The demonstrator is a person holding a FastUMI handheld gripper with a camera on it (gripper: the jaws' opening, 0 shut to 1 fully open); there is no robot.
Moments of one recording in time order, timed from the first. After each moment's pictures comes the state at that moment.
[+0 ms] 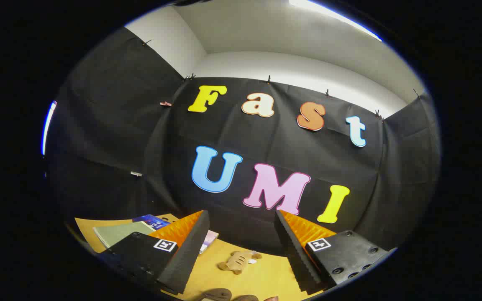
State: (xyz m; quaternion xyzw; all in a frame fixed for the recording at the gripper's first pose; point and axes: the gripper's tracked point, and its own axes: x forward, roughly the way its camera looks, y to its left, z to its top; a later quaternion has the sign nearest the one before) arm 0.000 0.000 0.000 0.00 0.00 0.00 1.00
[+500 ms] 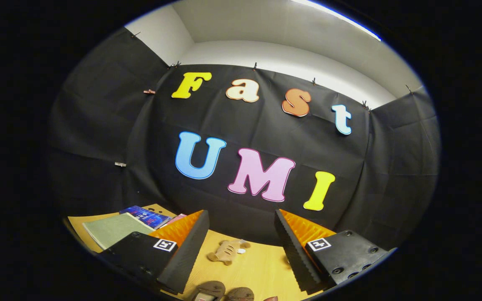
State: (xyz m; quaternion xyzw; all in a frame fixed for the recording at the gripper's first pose) arm 0.000 -0.024 -0.029 0.01 0.05 -0.05 1.00
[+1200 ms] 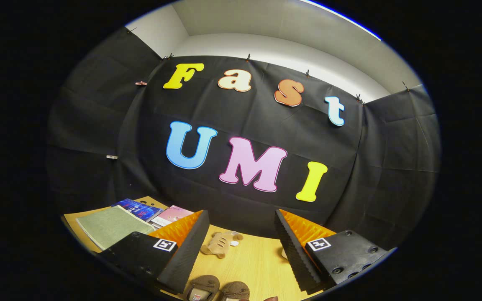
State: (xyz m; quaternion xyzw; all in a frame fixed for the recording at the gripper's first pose) arm 0.000 -0.031 -0.051 0.01 0.08 -0.07 0.99
